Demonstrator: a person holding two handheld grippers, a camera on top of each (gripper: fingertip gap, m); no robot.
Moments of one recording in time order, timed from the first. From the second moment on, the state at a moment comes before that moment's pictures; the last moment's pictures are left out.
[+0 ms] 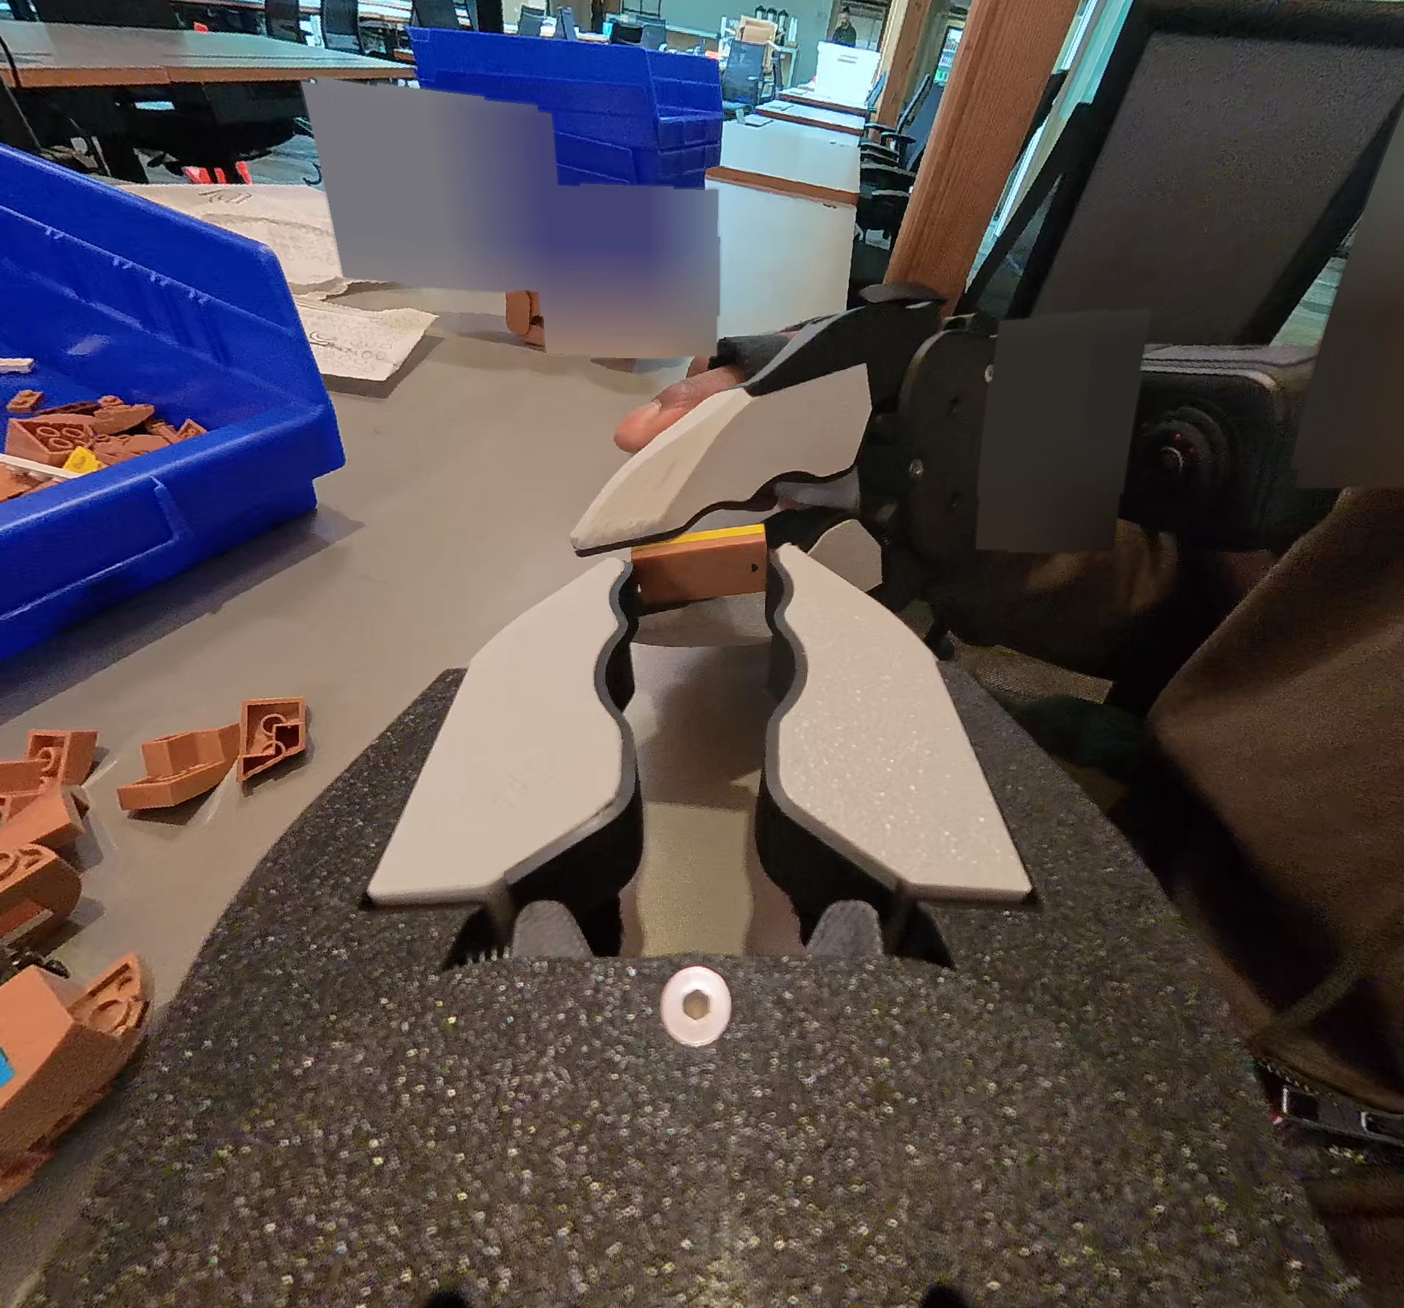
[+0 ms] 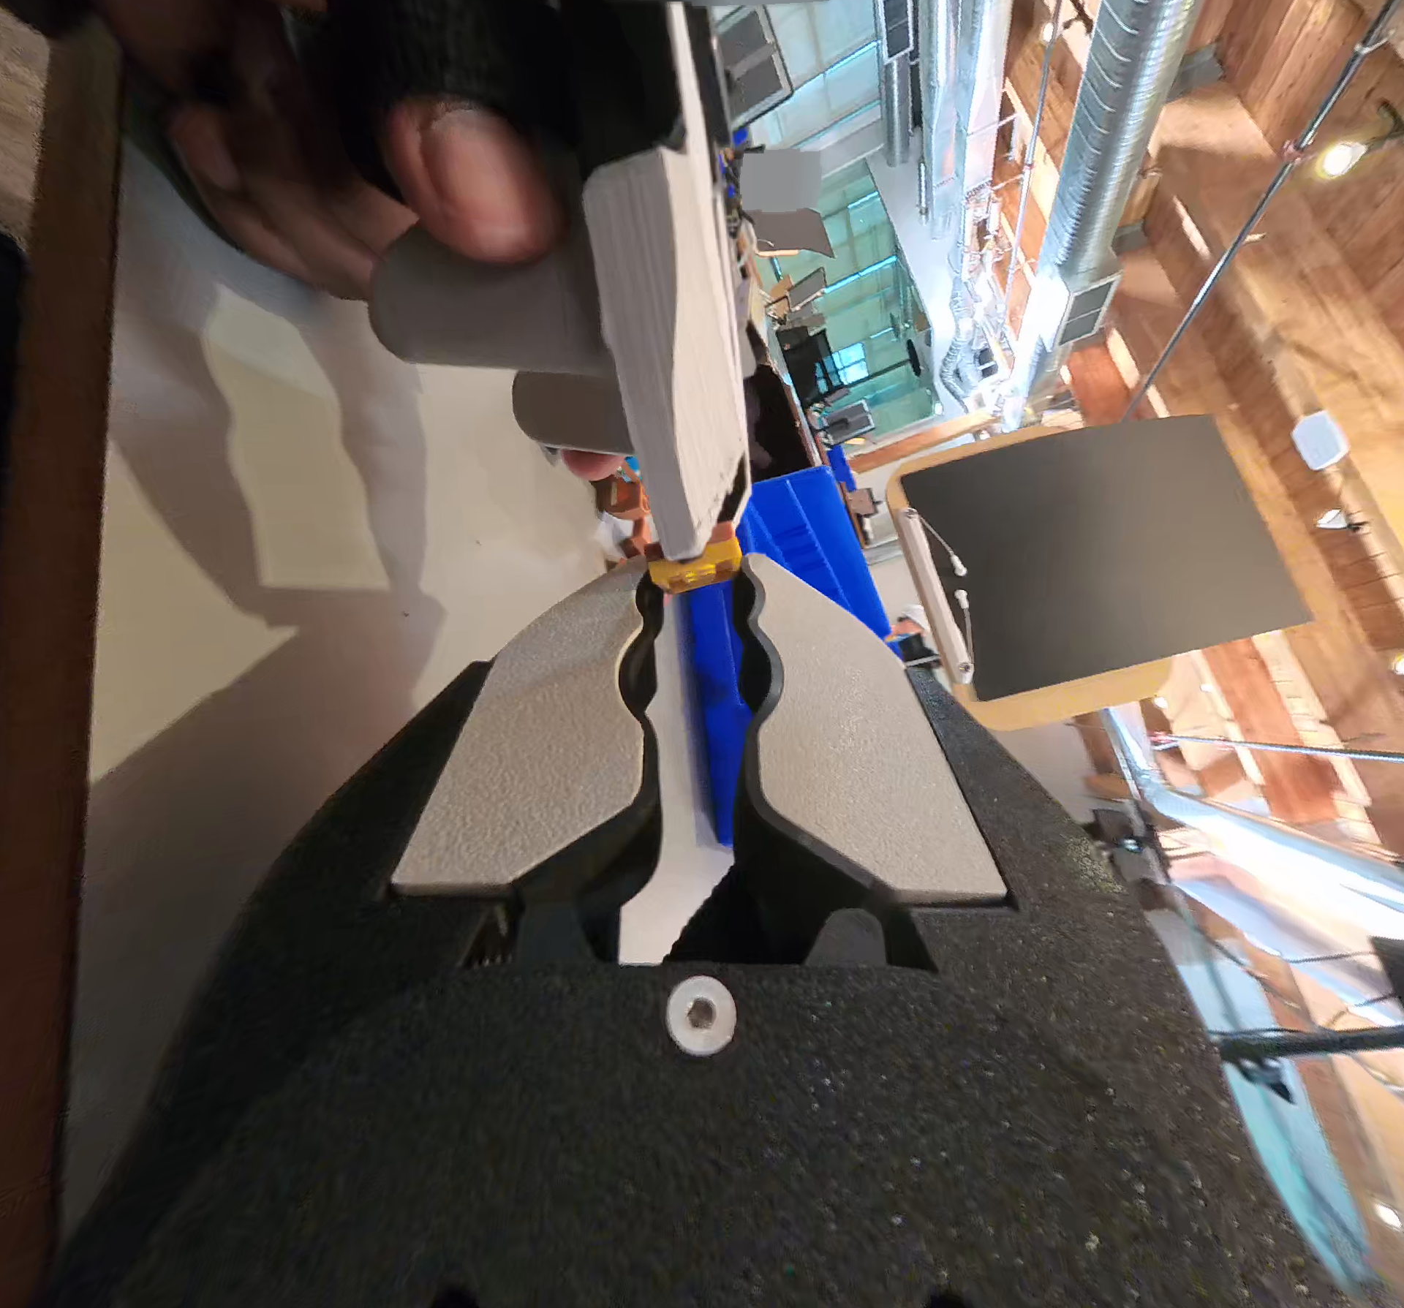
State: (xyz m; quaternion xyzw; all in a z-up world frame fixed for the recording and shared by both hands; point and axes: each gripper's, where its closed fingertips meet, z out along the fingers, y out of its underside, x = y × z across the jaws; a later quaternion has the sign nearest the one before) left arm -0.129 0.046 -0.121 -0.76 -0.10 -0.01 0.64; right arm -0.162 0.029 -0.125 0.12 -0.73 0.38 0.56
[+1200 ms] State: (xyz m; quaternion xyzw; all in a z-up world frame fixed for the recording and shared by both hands) left arm -0.135 0.040 -0.115 -0.74 -0.14 -0.06 0.66; right arm -0.149 0.027 -0.115 0.14 -0.69 0.41 0.58
